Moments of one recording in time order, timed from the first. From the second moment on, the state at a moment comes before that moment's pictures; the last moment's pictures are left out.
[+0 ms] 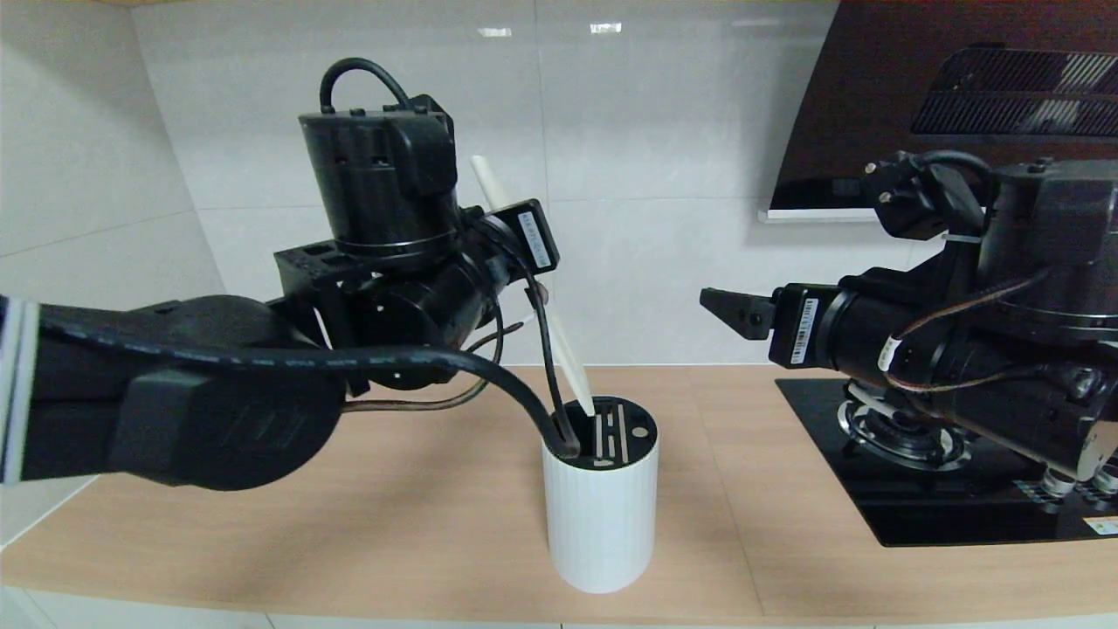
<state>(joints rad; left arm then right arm) -0.69 1.79 -1.20 -0.59 0.57 -0.32 0.71 1.54 -0.94 -0.46 -0.32 0.26</state>
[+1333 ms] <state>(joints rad) -0.75 1.99 -1.05 -0.95 0.67 -0.09 0.71 1.55 -0.94 -0.46 -0.32 0.26</state>
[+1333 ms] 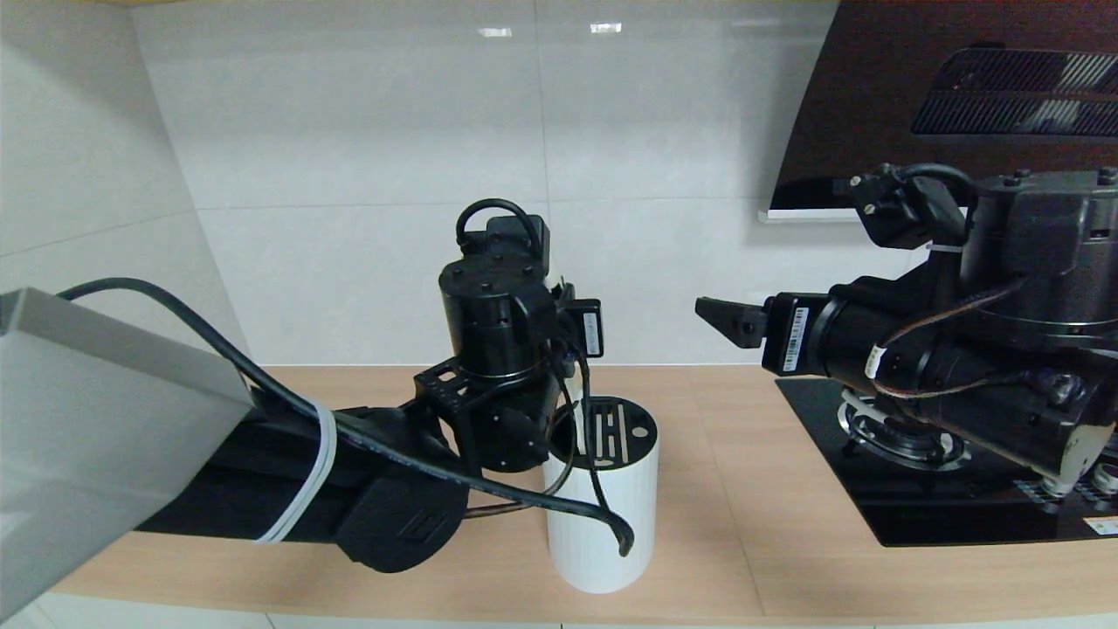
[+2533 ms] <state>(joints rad) -0.77 2.13 -1.02 -0.95 0.67 -0.18 0.71 1.57 -0.94 -0.46 -0.32 0.26</state>
